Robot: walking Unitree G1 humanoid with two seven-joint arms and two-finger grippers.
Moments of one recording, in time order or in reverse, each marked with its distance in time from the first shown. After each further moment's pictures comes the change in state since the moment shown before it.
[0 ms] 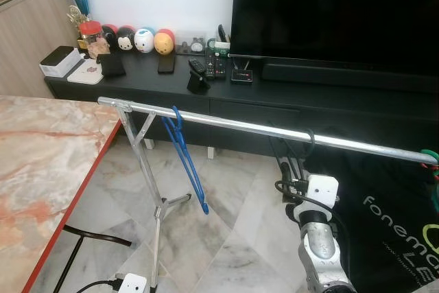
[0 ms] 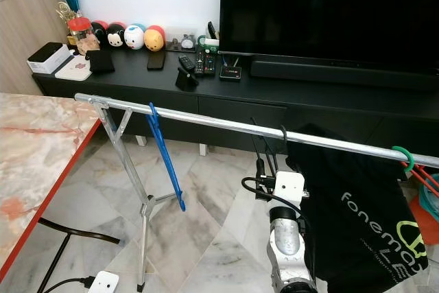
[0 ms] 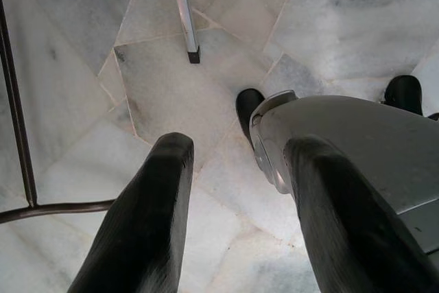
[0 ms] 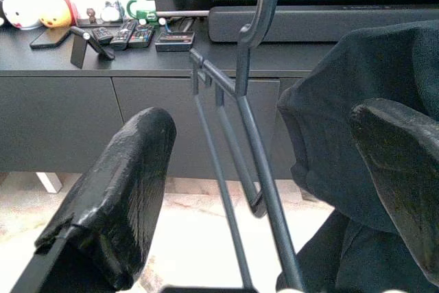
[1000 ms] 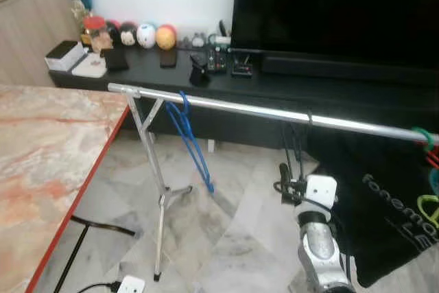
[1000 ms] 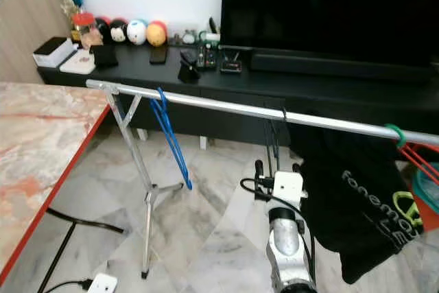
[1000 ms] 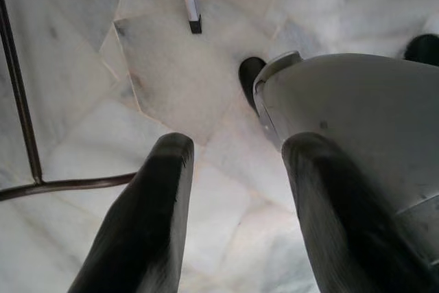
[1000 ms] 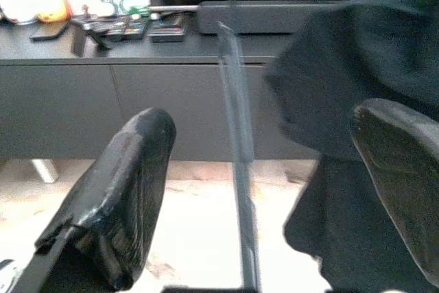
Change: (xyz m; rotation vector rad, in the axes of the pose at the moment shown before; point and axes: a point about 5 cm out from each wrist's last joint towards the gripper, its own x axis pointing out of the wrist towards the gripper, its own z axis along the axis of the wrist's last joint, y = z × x) left arm -0.001 0.004 -0.002 0.017 0.010 0.008; right arm -0.005 -0.004 -0.006 -0.007 0.027 -0.016
